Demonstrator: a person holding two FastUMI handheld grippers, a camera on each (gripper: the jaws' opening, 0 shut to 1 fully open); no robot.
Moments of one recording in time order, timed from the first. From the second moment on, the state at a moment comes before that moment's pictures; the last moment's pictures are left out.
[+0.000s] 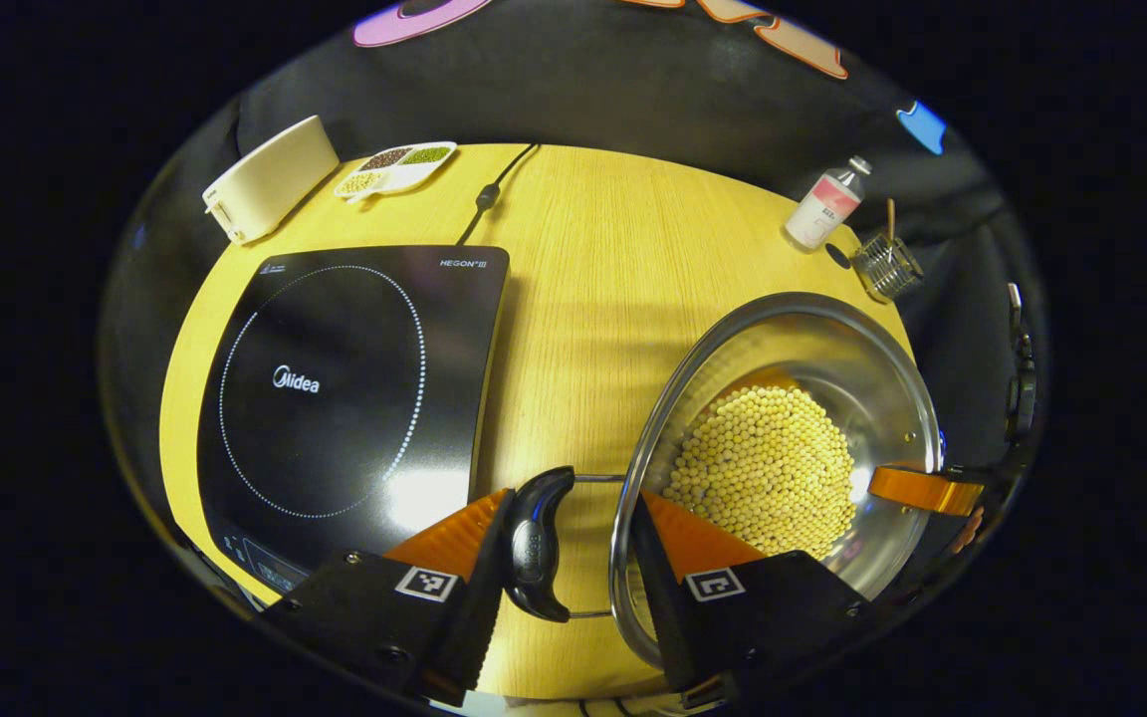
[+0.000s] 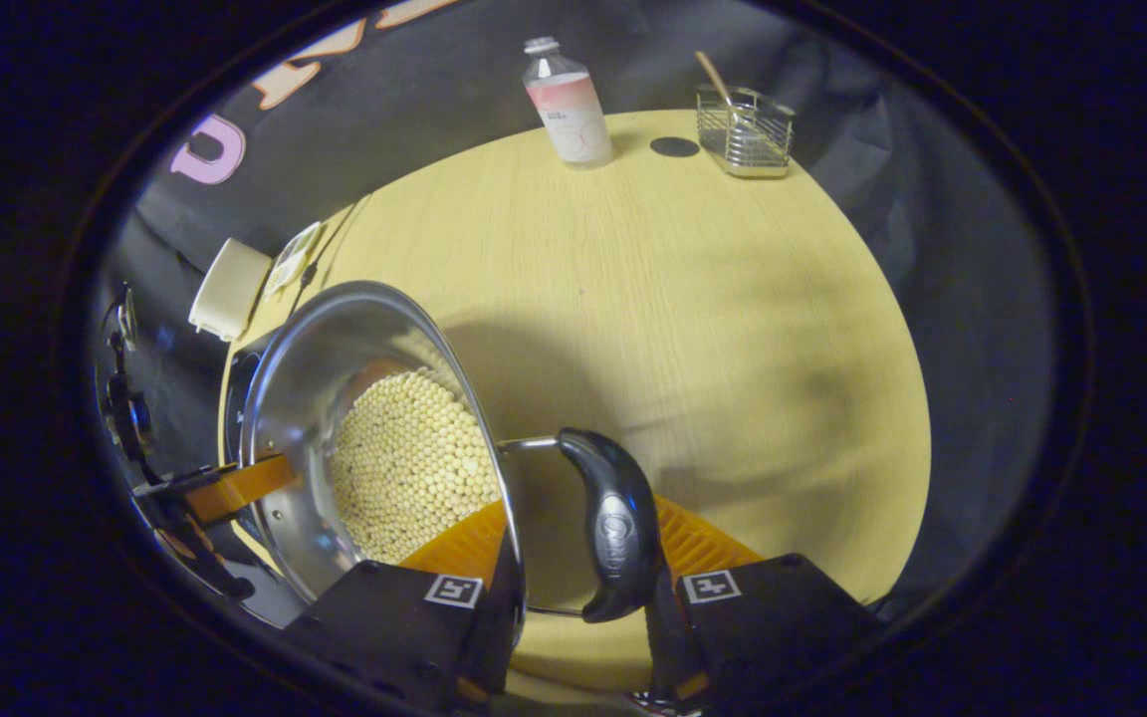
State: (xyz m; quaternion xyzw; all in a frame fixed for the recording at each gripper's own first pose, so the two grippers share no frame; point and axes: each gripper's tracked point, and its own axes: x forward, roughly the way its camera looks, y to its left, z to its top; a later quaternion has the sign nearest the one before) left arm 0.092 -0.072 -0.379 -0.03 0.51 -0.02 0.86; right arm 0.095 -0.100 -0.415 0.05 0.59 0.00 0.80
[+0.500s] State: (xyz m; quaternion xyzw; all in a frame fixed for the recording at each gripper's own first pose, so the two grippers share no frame) left arm 0.054 -0.004 -0.346 -0.03 0.52 -0.01 0.86; right arm 0.056 -0.029 -0.391 0.05 0.59 0.01 0.81
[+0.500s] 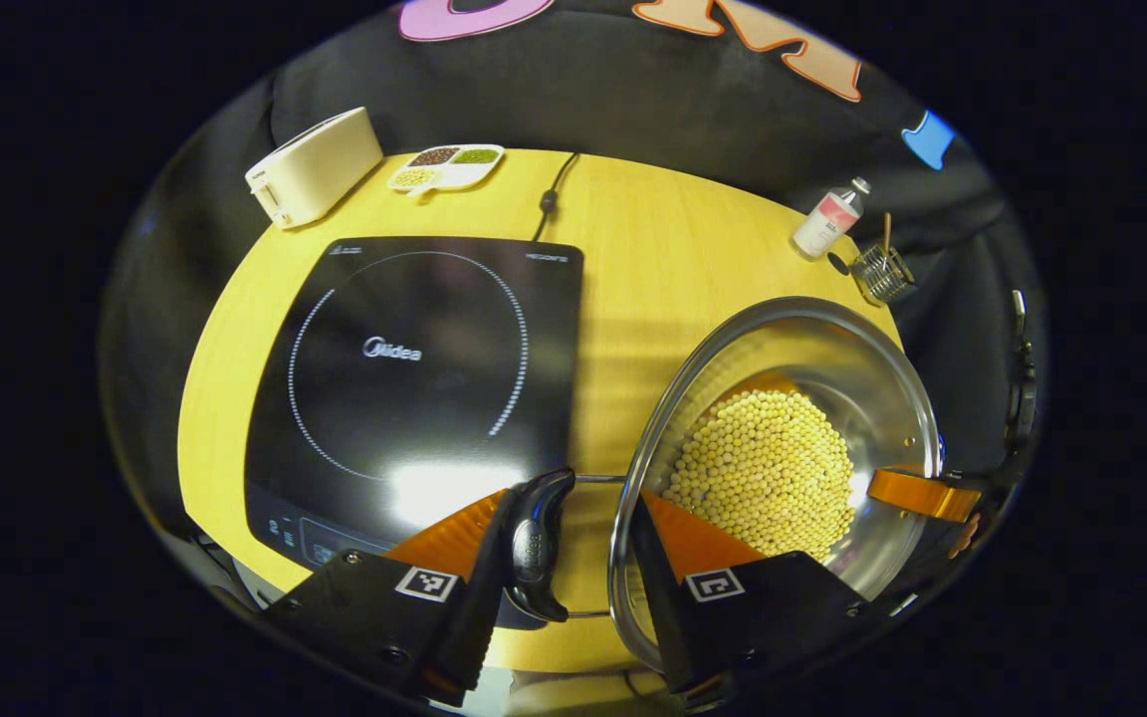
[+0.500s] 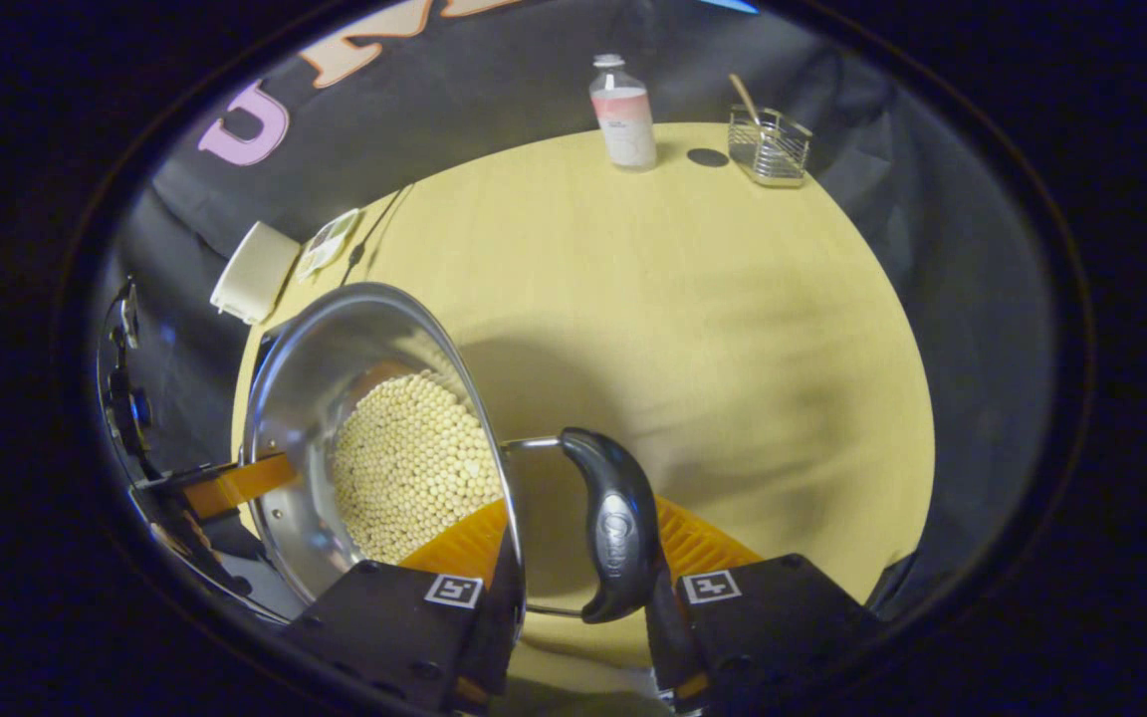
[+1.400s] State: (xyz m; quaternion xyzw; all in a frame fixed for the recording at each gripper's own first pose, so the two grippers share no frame) left arm 0.078 0.164 -0.320 0.01 0.51 0.00 0.86; right arm 0.056 0.144 -0.401 0.06 0.59 0.01 0.81
